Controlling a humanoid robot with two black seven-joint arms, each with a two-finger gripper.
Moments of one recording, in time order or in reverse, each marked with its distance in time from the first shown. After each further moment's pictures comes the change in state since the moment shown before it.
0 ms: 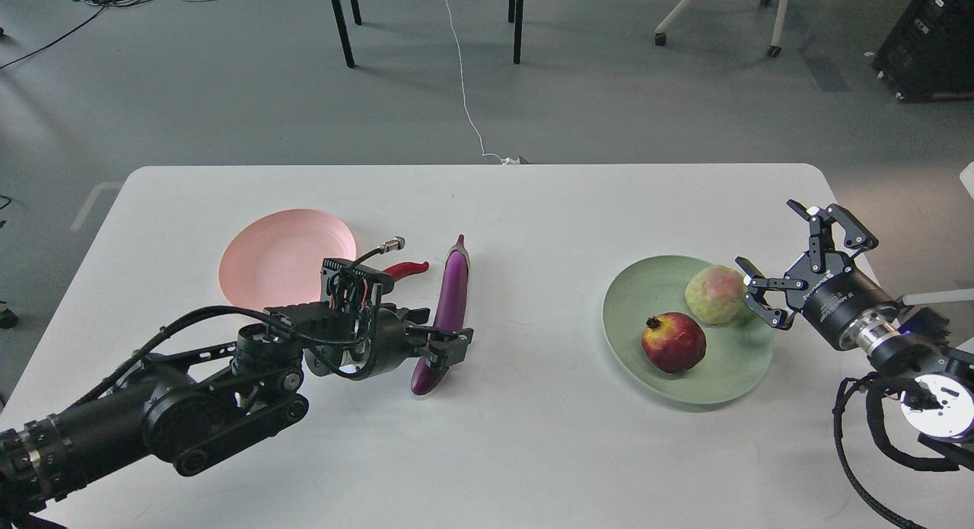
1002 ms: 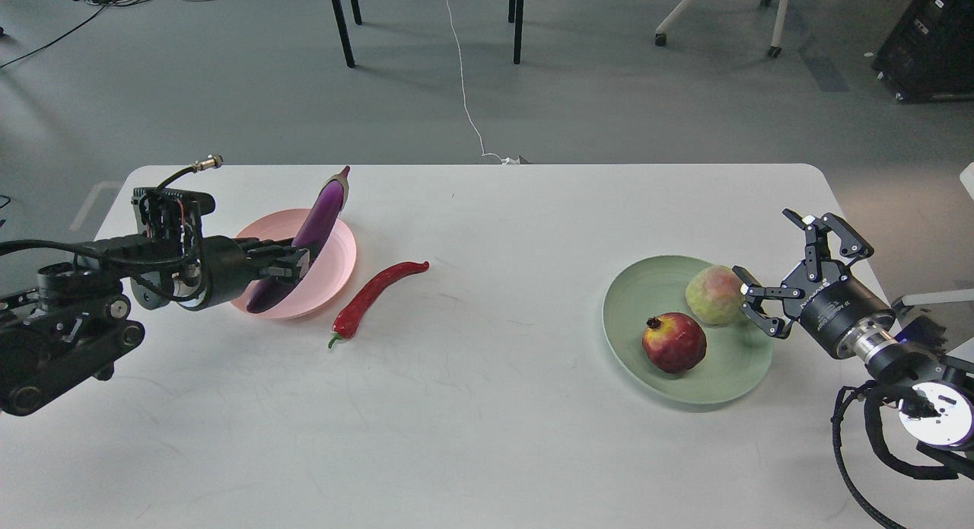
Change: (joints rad) left arm -0.072 0.371 -0.039 0.170 -0.162 0.070 -0.256; right arm -0.018 0.005 -0.006 0.003 -0.006 0.000 0.000
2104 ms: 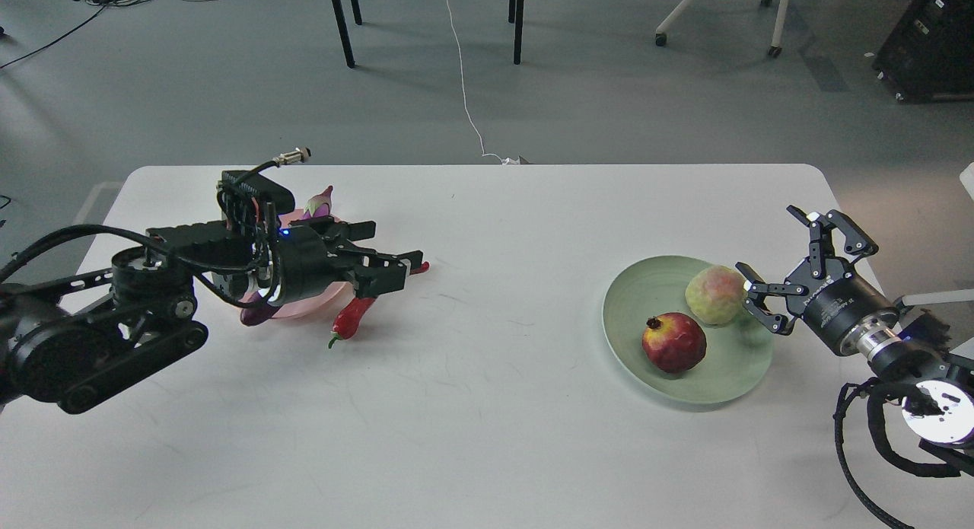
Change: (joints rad) left arm -0.080 -0.131 0.094 -0.235 0.198 0.022 -0.050; right arm -0.010 -0.007 0.022 0.000 -0.003 0.003 0.000
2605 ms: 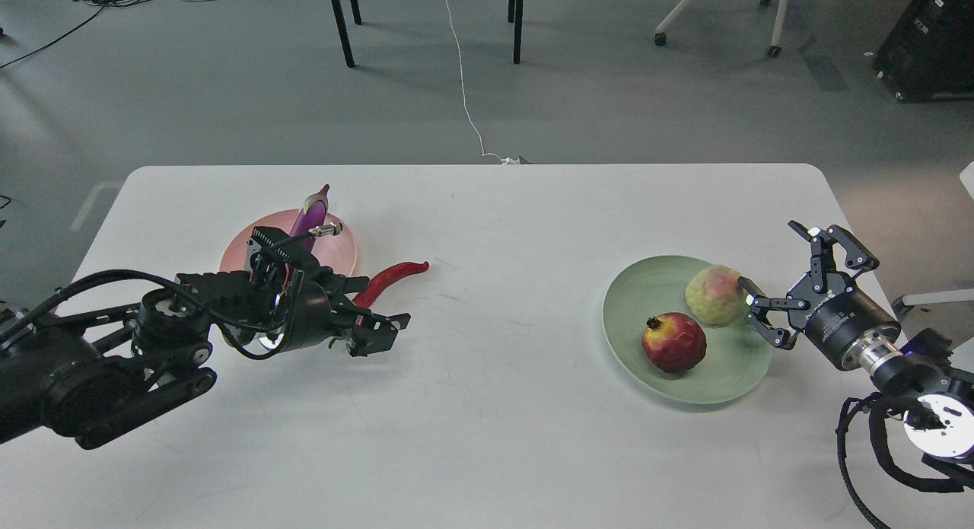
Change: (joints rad) left arm 0.059 0.020 0.055 0.068 0.084 0.001 0.008; right arm -0.029 0.000 0.002 0.000 0.000 -0.001 0.000
